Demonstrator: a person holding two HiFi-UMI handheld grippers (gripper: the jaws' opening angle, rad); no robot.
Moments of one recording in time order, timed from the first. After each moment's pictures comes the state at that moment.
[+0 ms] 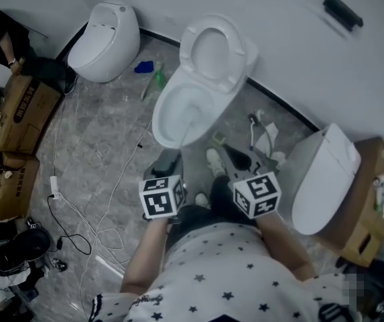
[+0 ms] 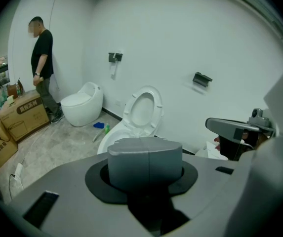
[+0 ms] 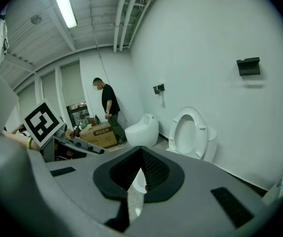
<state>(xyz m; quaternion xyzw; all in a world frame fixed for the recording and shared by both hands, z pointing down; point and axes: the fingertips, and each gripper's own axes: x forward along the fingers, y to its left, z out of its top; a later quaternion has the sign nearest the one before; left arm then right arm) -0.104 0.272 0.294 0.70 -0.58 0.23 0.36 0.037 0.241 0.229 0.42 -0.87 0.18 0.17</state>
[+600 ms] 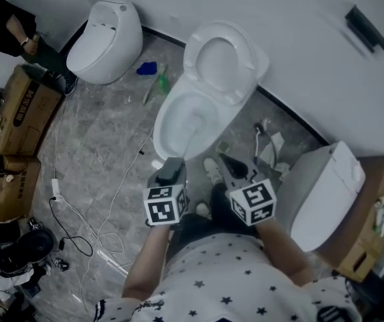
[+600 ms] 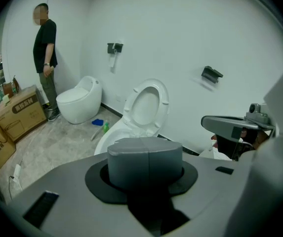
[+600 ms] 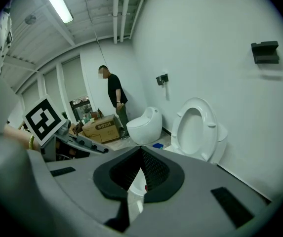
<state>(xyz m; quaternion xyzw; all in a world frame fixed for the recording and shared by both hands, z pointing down) -0.101 0.195 0.332 0.69 -0.57 0.25 0.38 0.021 0.159 0.269 0.38 -0.88 0.19 0.20</state>
